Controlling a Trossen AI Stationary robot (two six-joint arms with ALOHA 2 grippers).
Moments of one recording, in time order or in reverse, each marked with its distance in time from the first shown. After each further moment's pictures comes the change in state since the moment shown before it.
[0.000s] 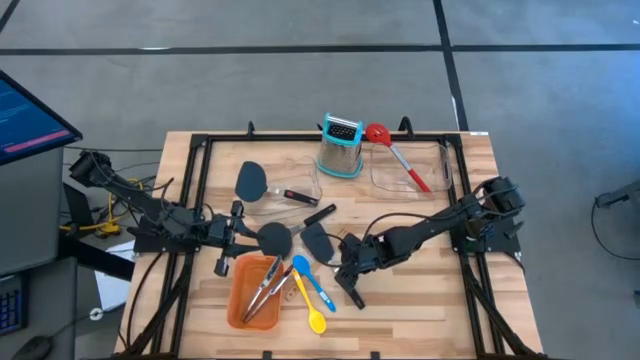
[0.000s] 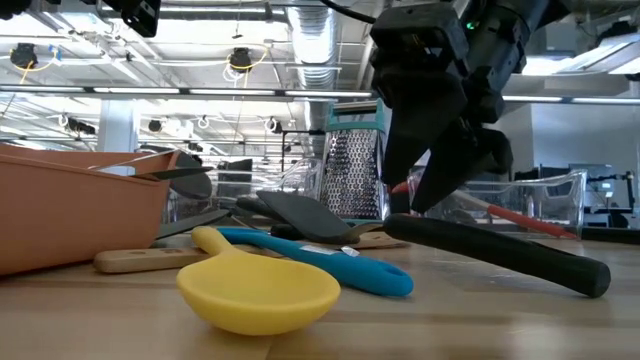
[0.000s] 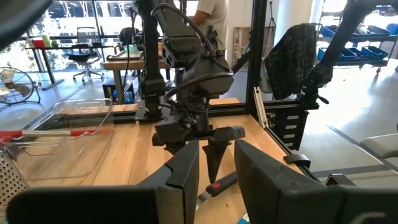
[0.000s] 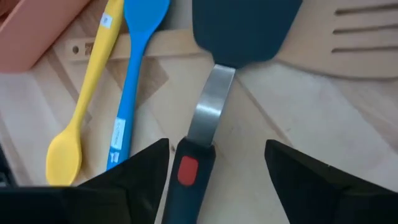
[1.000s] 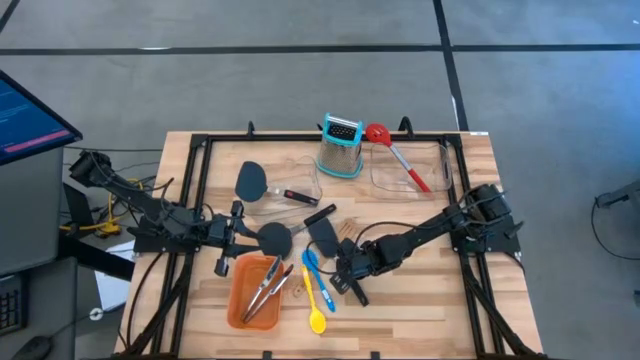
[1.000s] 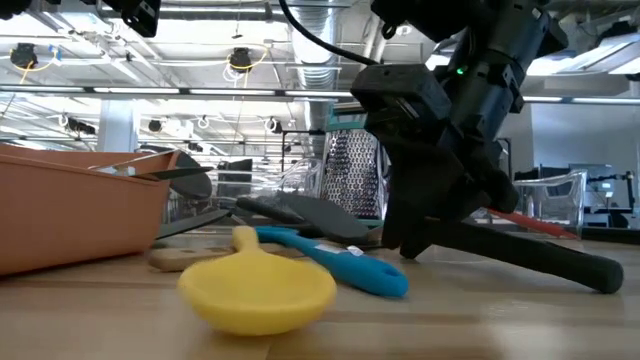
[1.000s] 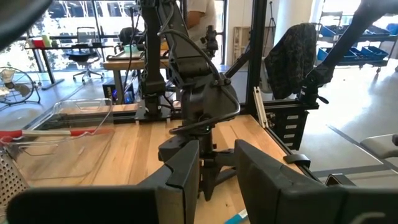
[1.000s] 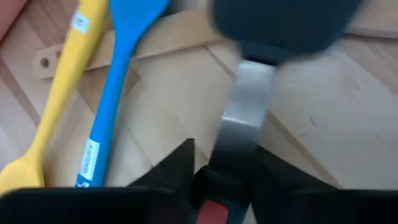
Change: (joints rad) left arm 0.000 0.000 0.000 -0.001 0.000 0.000; right arm 0.021 0.141 0.003 0.066 0.002 0.097
